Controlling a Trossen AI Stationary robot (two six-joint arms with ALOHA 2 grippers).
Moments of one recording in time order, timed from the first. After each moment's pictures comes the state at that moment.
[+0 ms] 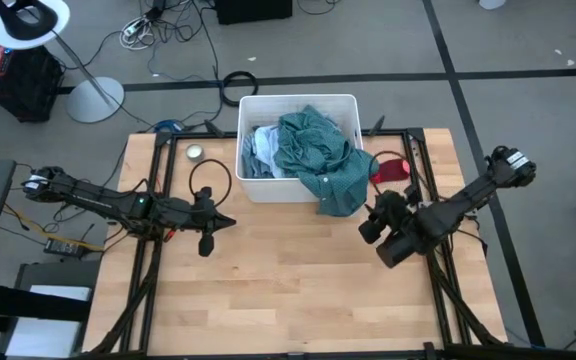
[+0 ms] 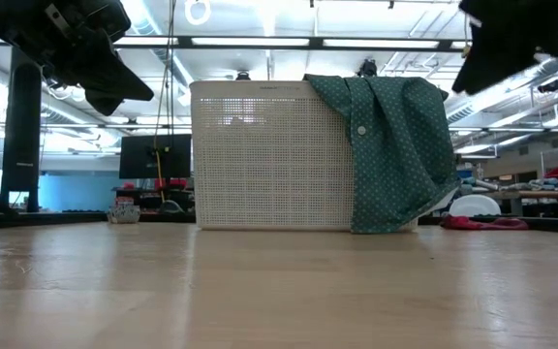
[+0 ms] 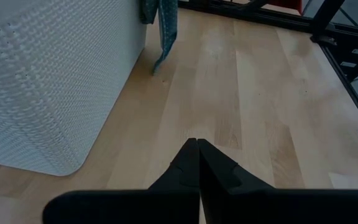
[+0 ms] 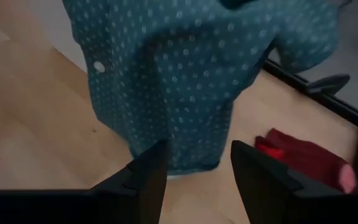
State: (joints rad) left arm -0.22 0.74 0.43 -0.15 -0.26 -0.31; right arm 0.56 1.26 1.01 -1.30 0.94 1.41
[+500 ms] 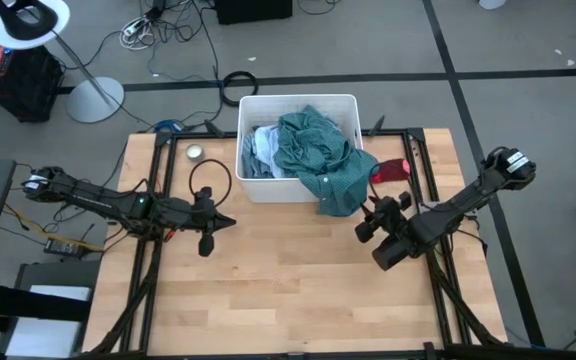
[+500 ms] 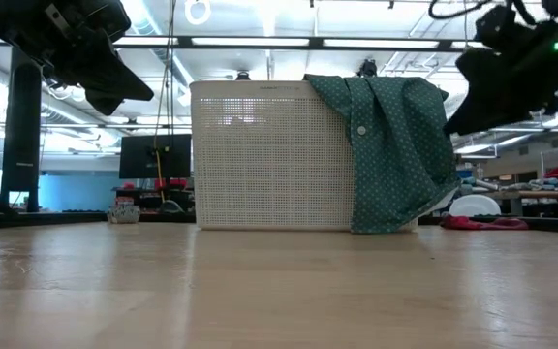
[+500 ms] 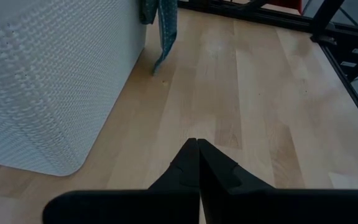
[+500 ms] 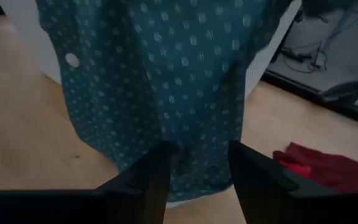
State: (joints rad) left arm -0.22 0.74 0.43 -0.15 -0.26 -0.31; right arm 0.55 1.26 0.68 -0.90 1.13 1.42
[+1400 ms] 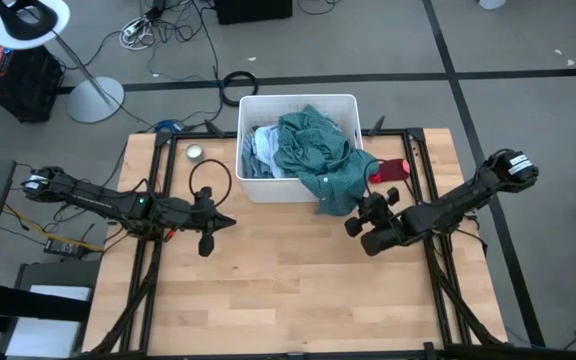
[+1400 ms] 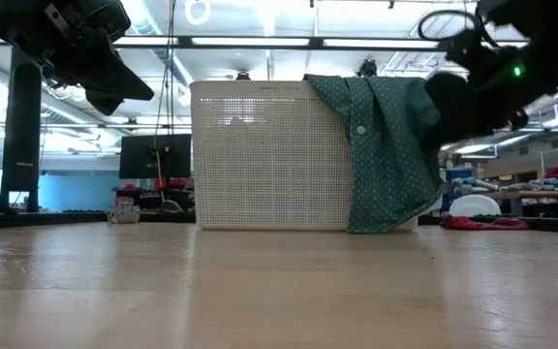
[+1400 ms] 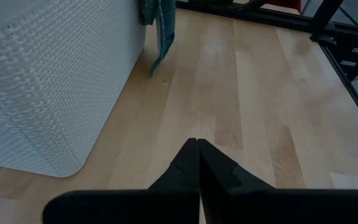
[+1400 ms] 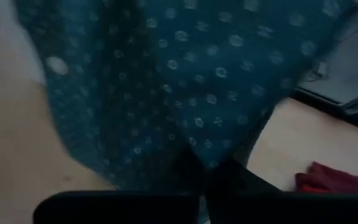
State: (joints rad) left arm -0.22 0.74 0.43 -0.15 -0.26 -0.30; right arm 0.39 1.26 0.56 -0.42 1.13 1.01
